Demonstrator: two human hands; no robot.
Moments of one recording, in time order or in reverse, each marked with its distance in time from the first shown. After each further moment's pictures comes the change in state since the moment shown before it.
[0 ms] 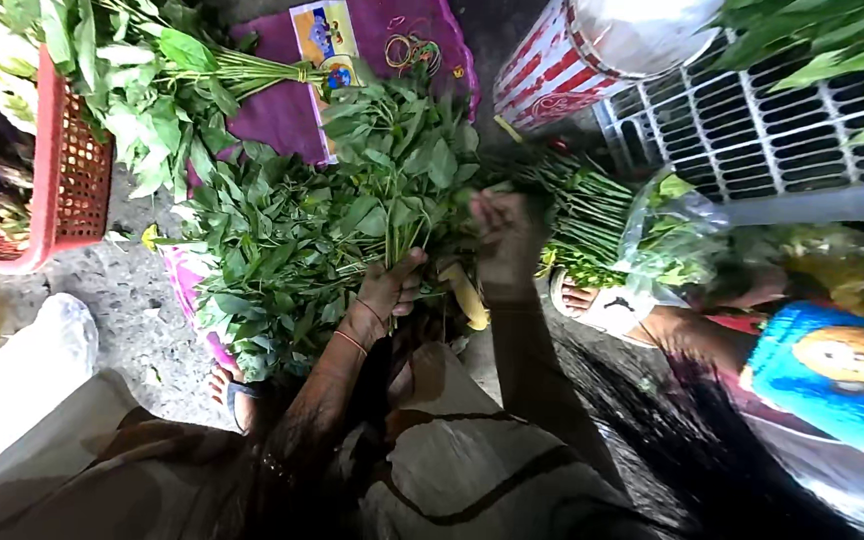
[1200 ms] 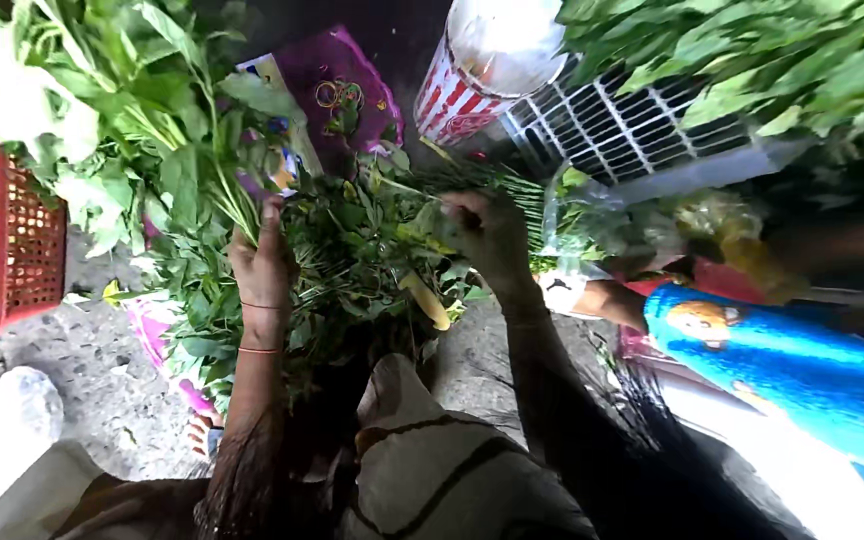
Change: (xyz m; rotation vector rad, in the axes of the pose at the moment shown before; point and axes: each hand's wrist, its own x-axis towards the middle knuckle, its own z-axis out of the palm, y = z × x) left_hand -0.019 0.081 -0.003 0.257 0.397 0.707; right_hand -0.008 -0.064 -0.039 -1.216 -0.261 -0.598
